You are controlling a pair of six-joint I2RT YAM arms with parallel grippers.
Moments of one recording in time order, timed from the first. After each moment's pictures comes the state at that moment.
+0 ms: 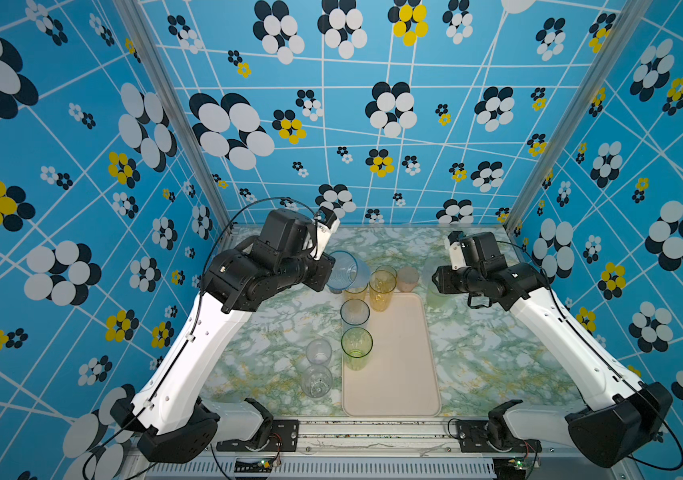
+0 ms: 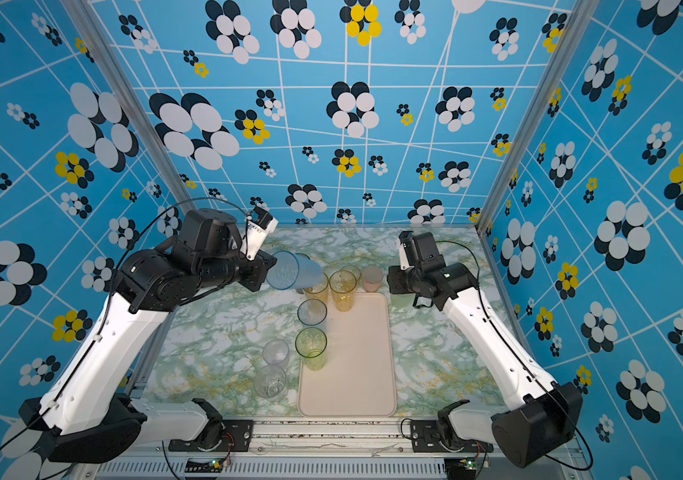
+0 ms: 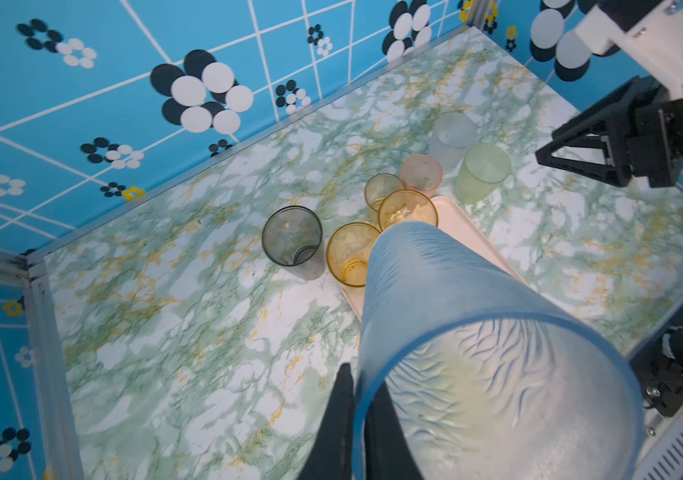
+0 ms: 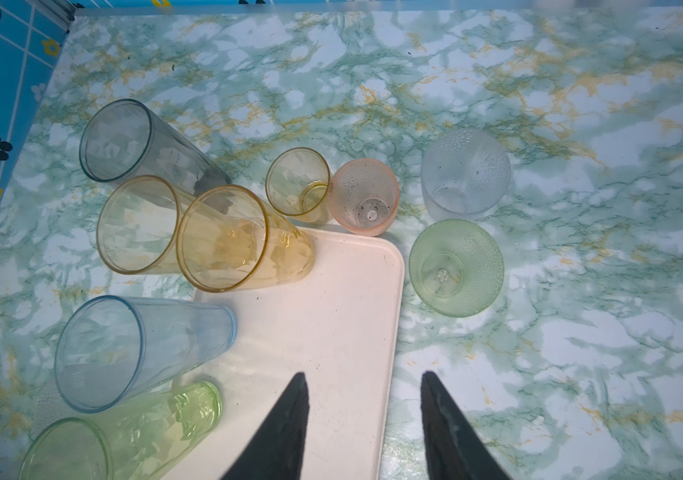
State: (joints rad) left arm -0.65 1.36 1.87 -1.20 0.00 0.00; right arm 0.40 1.29 1.32 -0.88 0.03 0.25
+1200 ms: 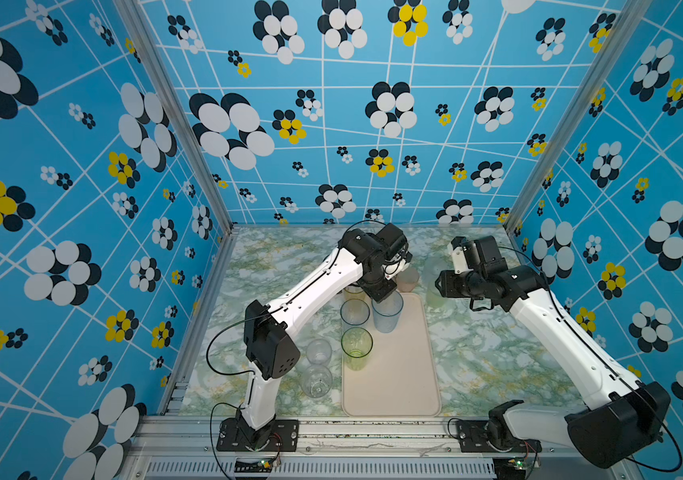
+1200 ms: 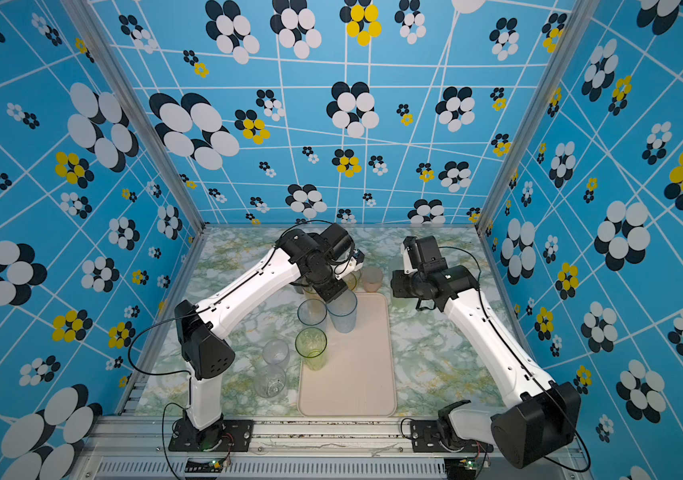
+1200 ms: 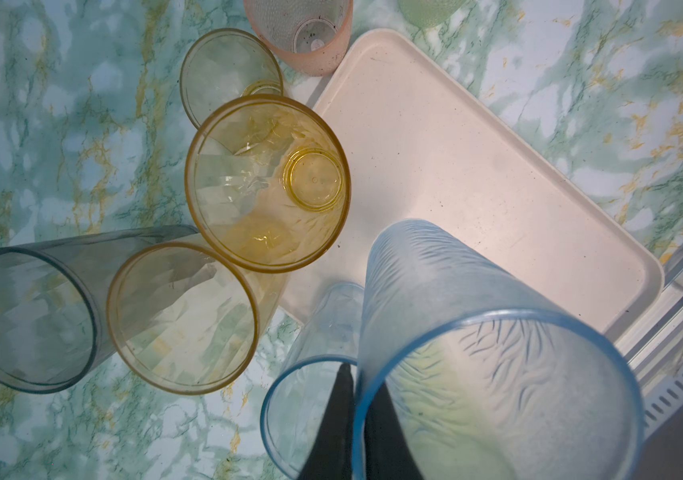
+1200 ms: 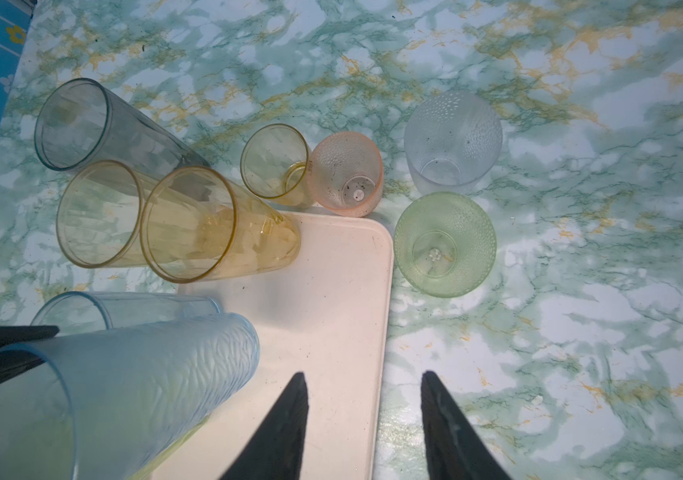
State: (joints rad) left arm -0.79 1.99 2.10 -1.36 0.03 0.12; right arm 0.36 1.30 1.27 -0.88 0.00 0.26
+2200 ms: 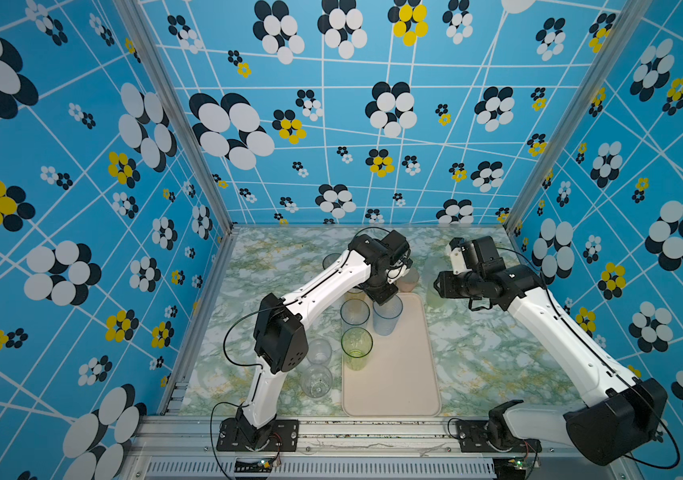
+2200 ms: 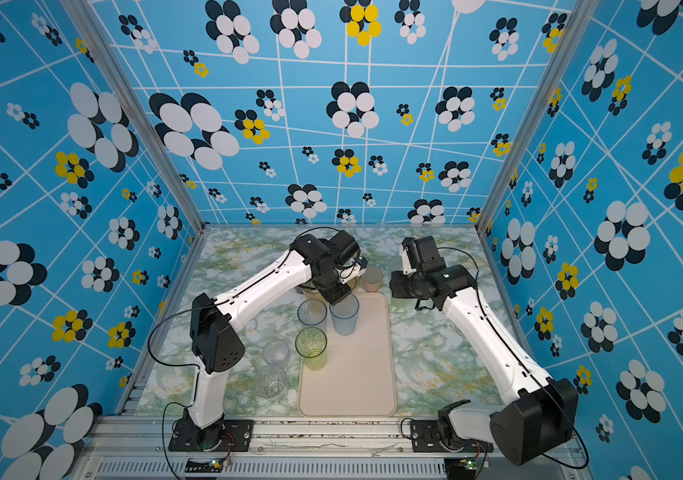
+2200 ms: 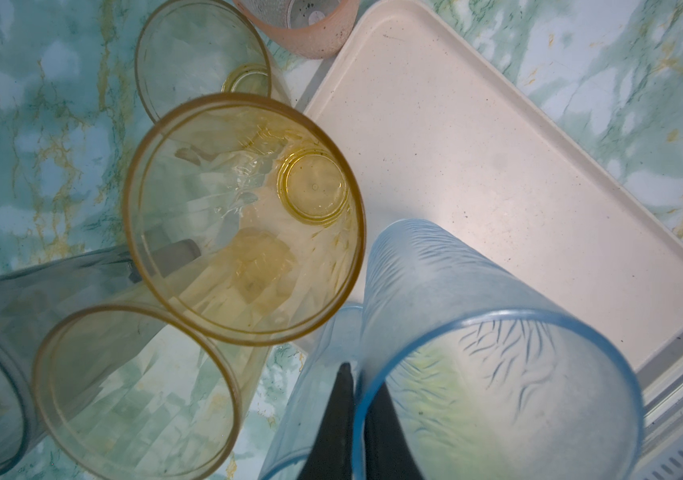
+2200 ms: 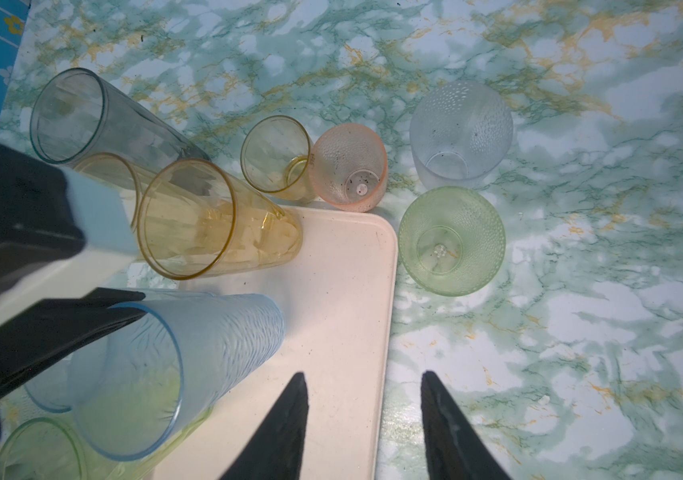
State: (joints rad) left arm -0.79 2.06 2.05 -1.29 0.01 0.14; right arm 0.36 1.31 1.27 -0.88 -0.01 0.26
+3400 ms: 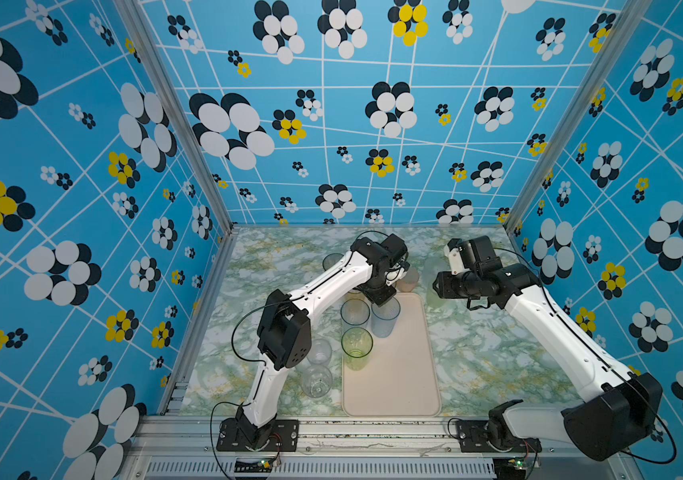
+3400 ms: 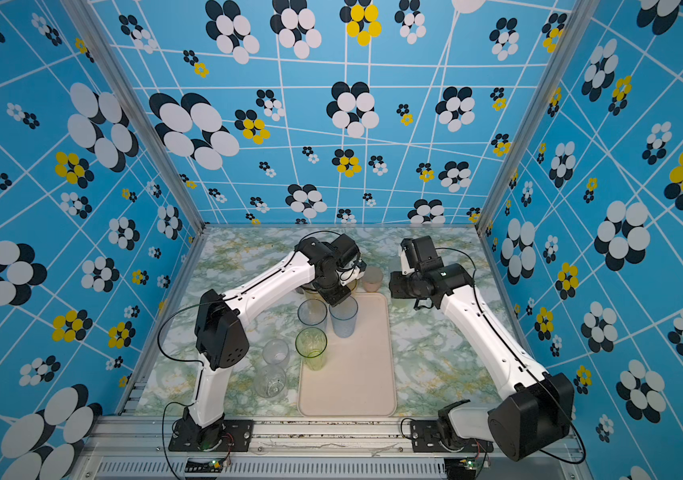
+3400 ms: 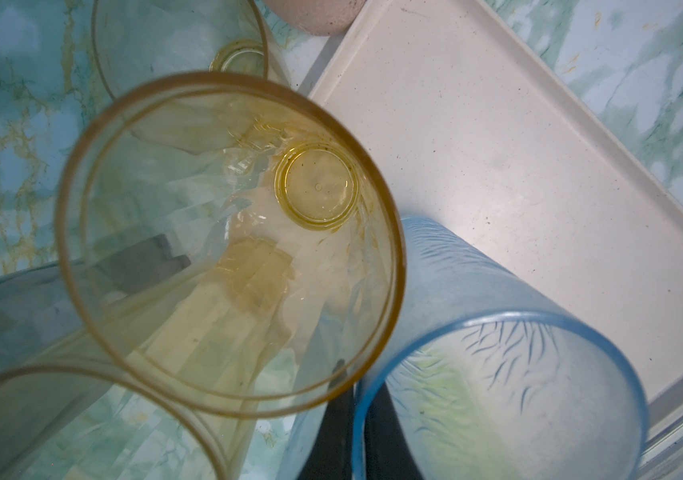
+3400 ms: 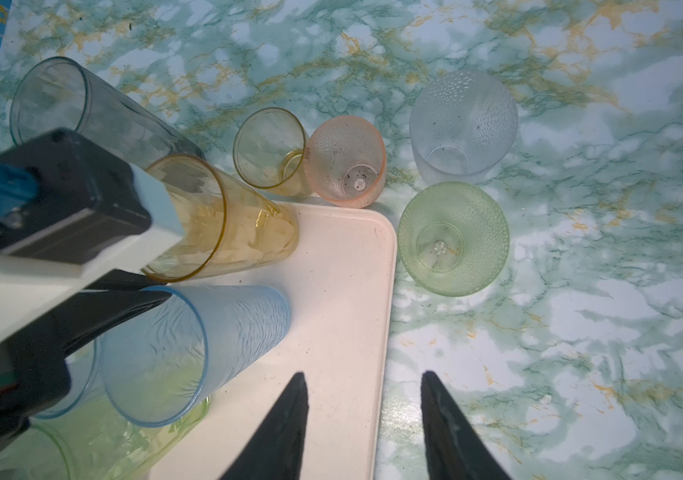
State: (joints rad) left arm -0.77 2.10 2.02 -1.26 0.02 0.14; right arm 0.36 1.33 1.27 -0.88 -0.01 0.26
